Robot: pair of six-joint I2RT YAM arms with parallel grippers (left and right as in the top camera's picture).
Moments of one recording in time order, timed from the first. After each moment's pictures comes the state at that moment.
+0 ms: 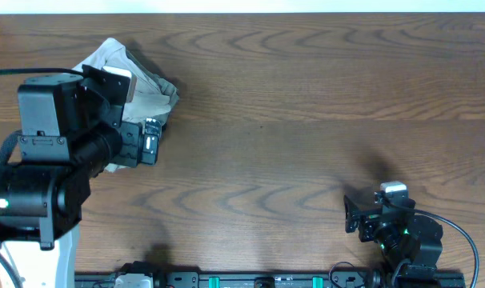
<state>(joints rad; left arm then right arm) -0.06 1.16 1.67 -1.35 0.07 0.15 -0.08 0.01 0.18 -0.74 -0.24 -0.06</state>
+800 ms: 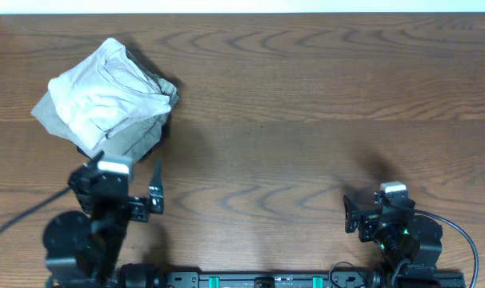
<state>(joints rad) 0.03 0.36 0.75 -0.69 0.16 0.14 -0.08 0.01 0.18 -0.75 -0.24 -0.06</state>
